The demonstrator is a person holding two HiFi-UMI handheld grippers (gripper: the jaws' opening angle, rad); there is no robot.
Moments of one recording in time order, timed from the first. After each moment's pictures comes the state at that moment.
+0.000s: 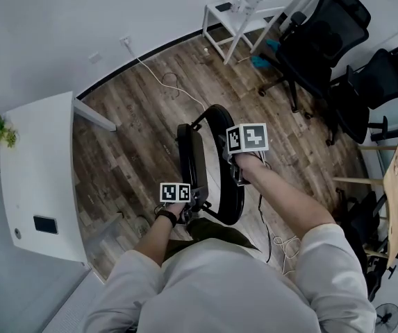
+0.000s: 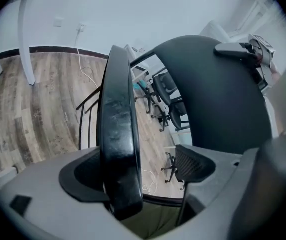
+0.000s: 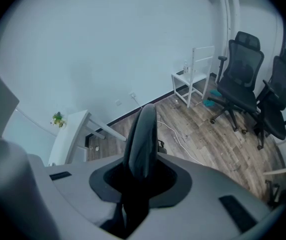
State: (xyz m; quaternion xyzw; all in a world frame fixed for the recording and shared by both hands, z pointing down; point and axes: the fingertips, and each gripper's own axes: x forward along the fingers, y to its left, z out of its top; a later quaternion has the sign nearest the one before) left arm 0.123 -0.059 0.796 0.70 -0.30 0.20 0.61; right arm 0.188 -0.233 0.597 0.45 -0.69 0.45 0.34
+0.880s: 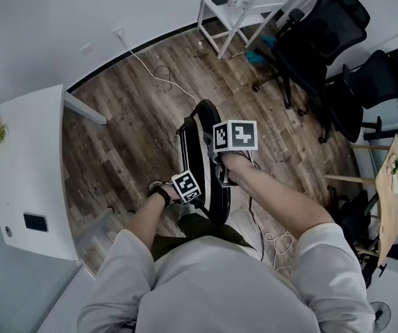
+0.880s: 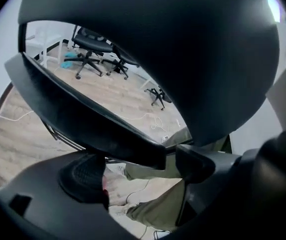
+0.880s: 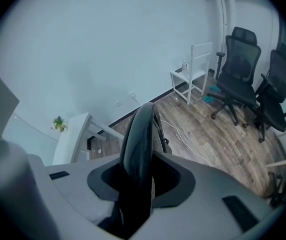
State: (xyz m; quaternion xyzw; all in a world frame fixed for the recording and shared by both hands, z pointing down) left arm 0.173 -0.016 0.793 0.82 0.05 0.47 0.34; right arm 0.164 -0.232 0.588 0.45 -0.68 0.48 0.33
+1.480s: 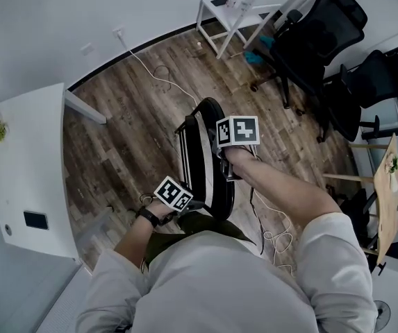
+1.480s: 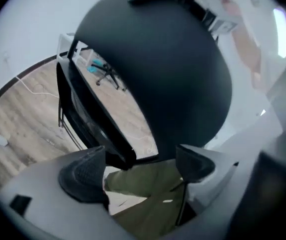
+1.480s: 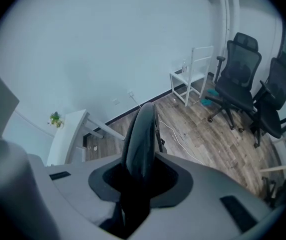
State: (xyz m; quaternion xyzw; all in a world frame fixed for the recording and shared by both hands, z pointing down) left arm 0.144 -0.007 0.712 0.82 -0.07 0.36 0.45; right arm 0.174 -0.232 0.589 0.46 -0.68 0.46 0.35
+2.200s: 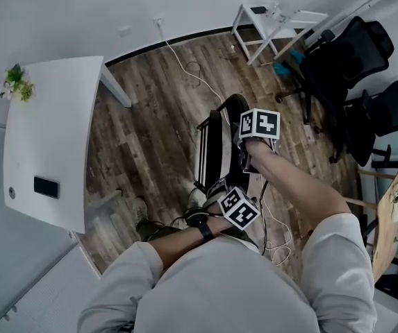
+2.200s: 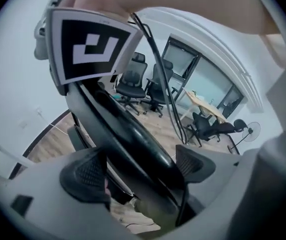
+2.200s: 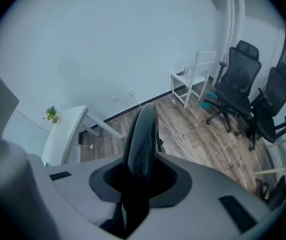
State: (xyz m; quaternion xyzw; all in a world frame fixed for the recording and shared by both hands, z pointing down) left arm 0.203 -0.028 0.595 0.84 -0.27 0.37 0.29; right arm 0.136 -0.228 0.583 0.47 -0.67 0.44 0.37
